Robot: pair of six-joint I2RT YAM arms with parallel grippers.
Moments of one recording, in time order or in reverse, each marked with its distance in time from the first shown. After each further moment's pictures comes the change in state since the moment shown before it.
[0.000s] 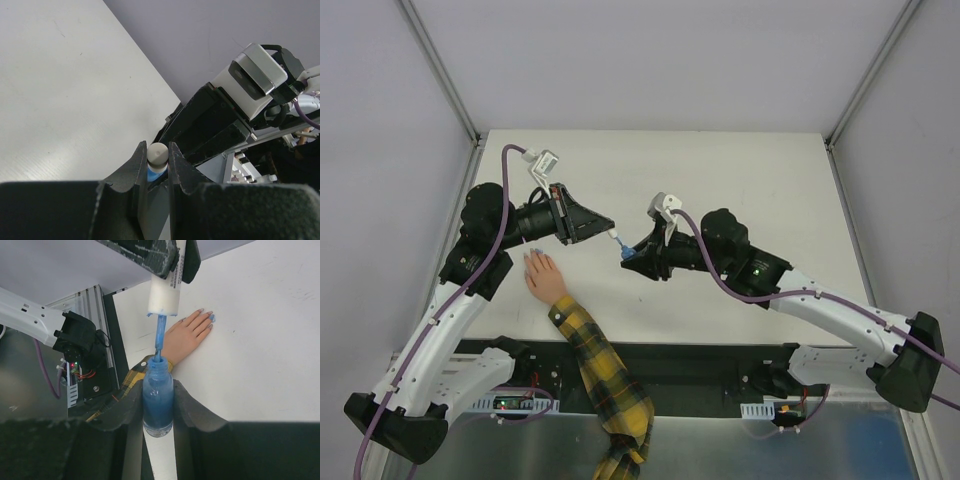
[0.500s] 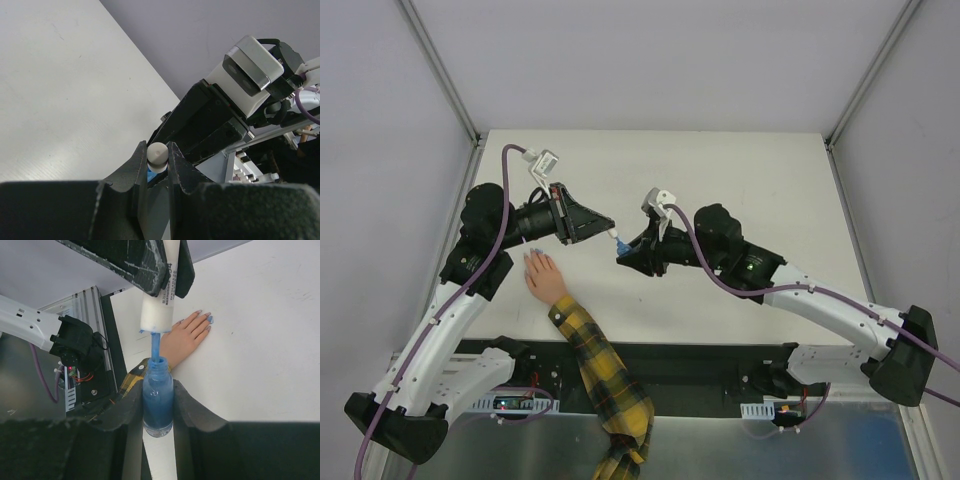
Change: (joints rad) left arm 0.001 0.000 -0.009 0.023 0.018 0.003; right arm 0.001 0.044 0.047 -0.009 0.012 0.001
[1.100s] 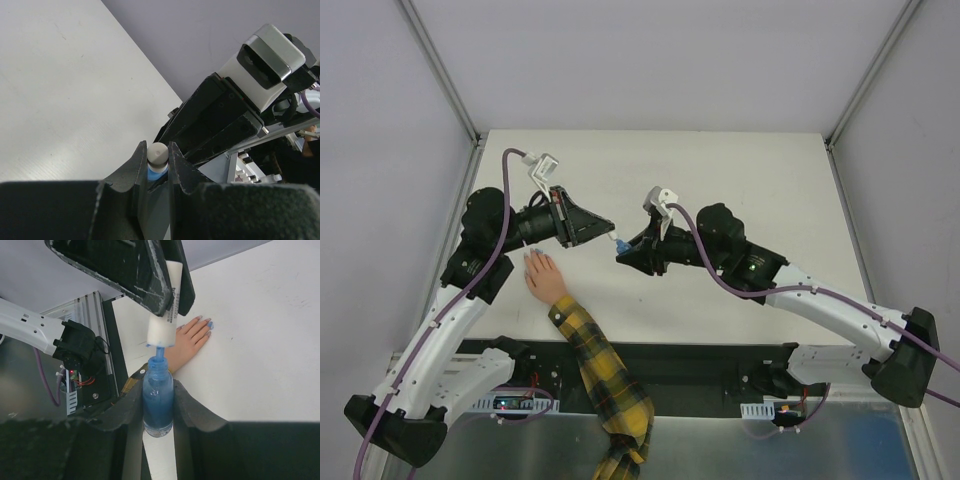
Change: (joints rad) left arm -0.001 -0.022 -0.028 0.012 -0.025 0.008; right arm 0.003 0.001 0.011 0.003 0.002 0.001
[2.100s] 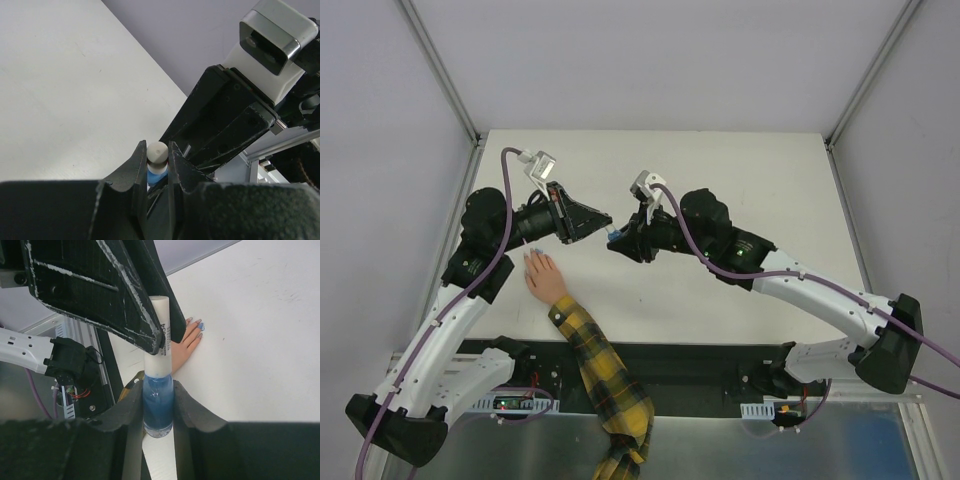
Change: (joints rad) left arm 0.003 0.007 -0.013 0.031 -0.030 0.069; right arm 0.005 0.109 0.157 -0.084 0.067 0.038
